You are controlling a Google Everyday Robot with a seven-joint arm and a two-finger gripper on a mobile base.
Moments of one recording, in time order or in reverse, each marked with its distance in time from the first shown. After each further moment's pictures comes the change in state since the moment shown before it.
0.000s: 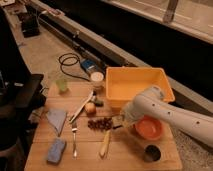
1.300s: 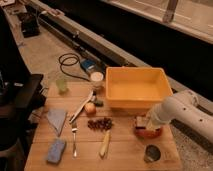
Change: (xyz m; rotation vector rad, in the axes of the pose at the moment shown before) arm 0.101 0.020 -0.032 0.030 0.046 0.289
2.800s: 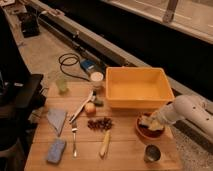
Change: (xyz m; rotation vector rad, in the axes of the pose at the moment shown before) arm 0.039 -0.011 0.034 -0.046 -0.109 0.149
